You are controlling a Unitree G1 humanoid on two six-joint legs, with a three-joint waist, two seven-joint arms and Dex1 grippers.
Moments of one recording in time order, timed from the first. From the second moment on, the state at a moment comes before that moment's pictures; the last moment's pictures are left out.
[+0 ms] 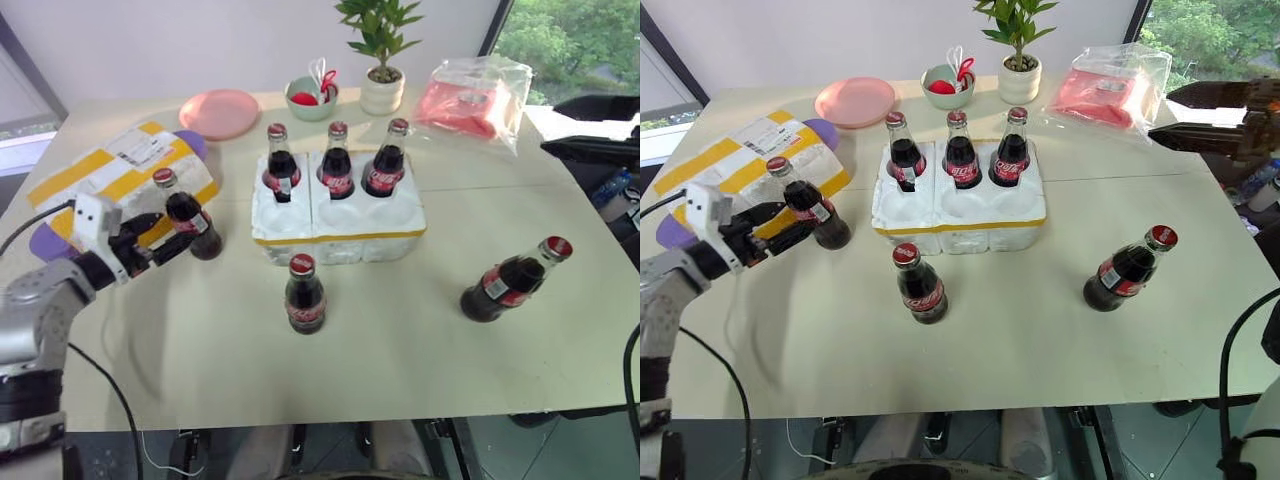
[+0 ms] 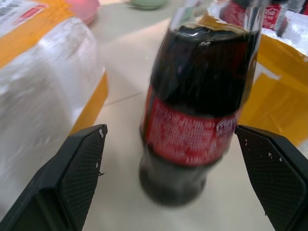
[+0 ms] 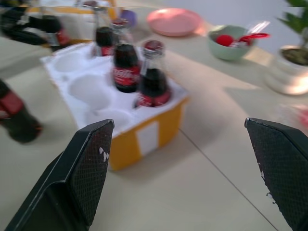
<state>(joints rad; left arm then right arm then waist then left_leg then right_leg) -0.29 0.72 0.30 0.09 -0.52 0.45 -0.80 -1.08 -1.11 -0.08 0.69 0.36 0.46 1.61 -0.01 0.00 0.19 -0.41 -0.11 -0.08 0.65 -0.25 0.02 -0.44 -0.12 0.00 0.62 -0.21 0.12</state>
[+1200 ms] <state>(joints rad) -0.91 0.76 0.08 0.18 -0.66 0.79 -1.20 -0.80 -1.10 -0.19 0.30 0.53 0.66 1.43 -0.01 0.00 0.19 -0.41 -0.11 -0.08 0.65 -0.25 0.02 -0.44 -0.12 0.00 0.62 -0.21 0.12</state>
